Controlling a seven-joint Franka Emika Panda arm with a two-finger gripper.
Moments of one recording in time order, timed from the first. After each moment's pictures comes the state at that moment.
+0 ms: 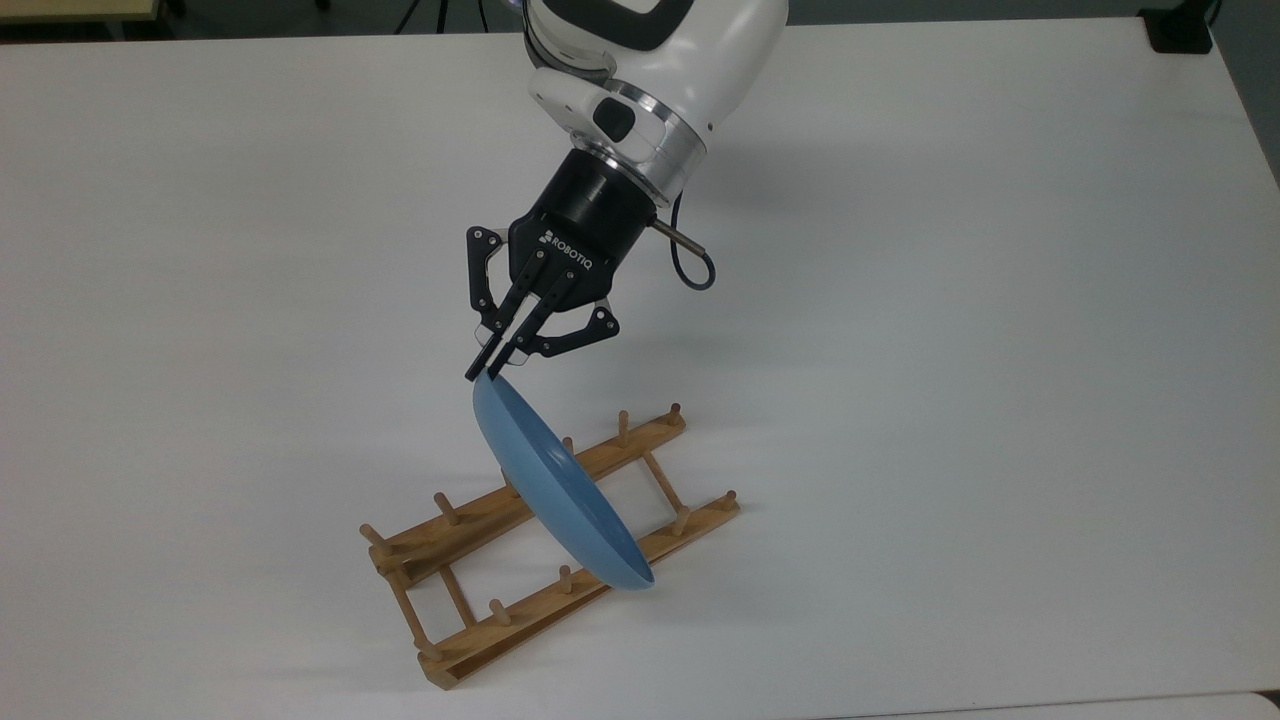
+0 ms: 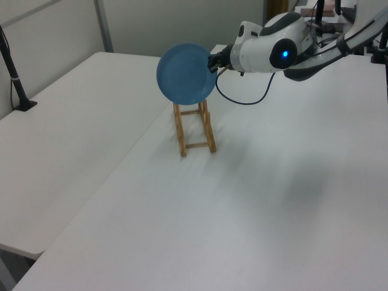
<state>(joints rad) 0.13 0.31 0.02 -1.74 -1.64 2.44 1.62</state>
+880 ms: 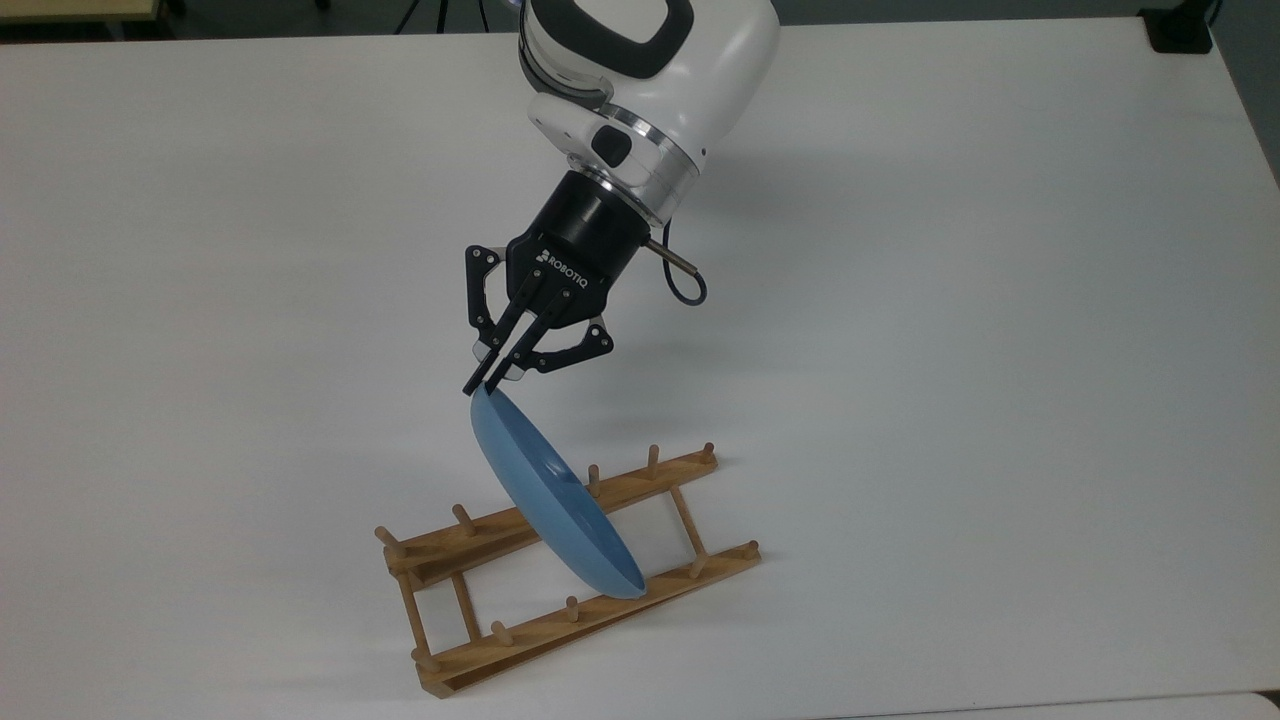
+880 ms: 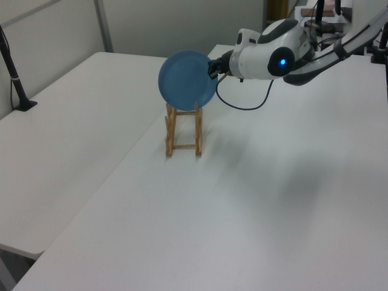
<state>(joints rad) 0.12 0.34 0.02 -1.74 -1.67 2.43 1.65</state>
